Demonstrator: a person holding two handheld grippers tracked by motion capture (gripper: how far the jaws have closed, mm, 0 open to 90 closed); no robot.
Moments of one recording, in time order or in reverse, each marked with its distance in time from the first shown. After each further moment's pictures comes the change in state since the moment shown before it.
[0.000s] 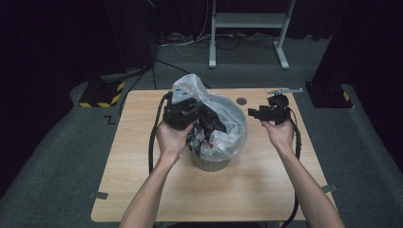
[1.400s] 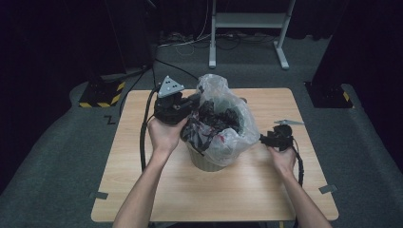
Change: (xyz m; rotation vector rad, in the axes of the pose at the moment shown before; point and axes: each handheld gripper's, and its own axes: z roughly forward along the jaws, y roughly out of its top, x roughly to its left) left arm 0.004 0.019 -0.028 -0.050 -0.037 -0.008; right arm -0.049 -0.097 0.030 -0.006 -0.058 0.087
